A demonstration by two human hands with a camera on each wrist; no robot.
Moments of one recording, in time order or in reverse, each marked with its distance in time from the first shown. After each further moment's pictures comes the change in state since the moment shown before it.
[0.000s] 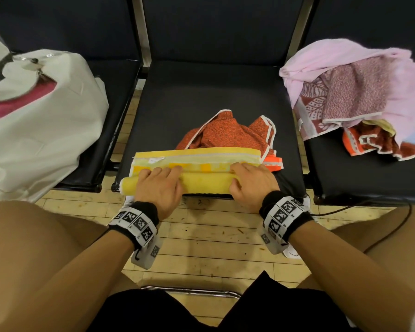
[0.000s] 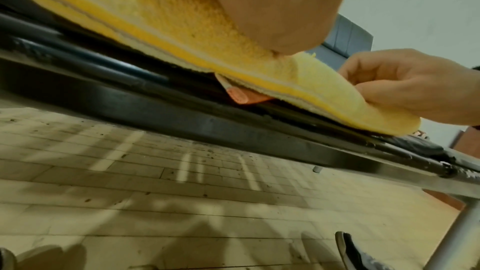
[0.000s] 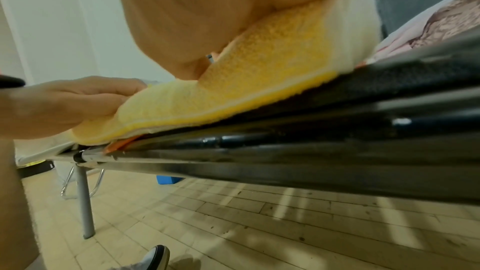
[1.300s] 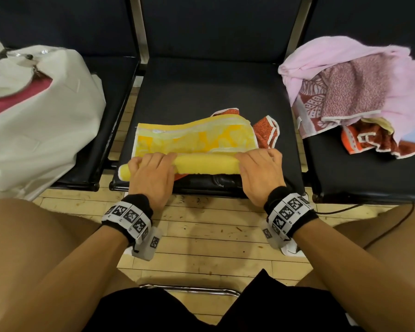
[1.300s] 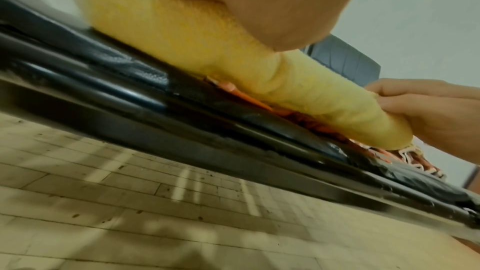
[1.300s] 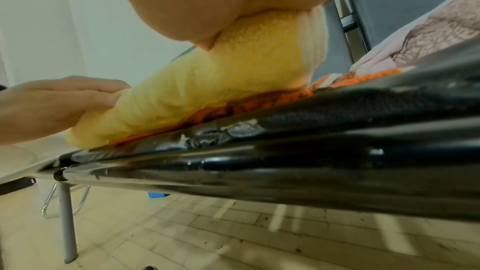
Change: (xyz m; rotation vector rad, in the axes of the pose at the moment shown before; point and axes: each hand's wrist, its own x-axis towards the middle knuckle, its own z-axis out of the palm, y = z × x) left_hand 0.009 -0.010 -0.012 -0.080 0.126 -0.003; right_hand -0.002 0.012 -0.008 -0.038 0.395 -0.079
